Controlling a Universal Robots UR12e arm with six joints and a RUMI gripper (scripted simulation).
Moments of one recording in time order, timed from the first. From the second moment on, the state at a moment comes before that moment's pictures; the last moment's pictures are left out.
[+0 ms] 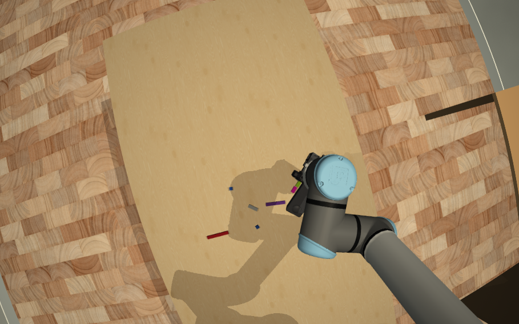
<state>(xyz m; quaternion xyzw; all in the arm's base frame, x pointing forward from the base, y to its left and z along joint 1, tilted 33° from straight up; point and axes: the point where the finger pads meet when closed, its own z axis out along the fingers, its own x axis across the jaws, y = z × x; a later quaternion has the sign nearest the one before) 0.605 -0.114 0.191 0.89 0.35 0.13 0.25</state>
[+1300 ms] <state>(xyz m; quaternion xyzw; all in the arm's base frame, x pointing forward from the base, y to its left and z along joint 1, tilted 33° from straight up) 0.610 -0.118 0.181 0.89 0.35 0.13 0.25</state>
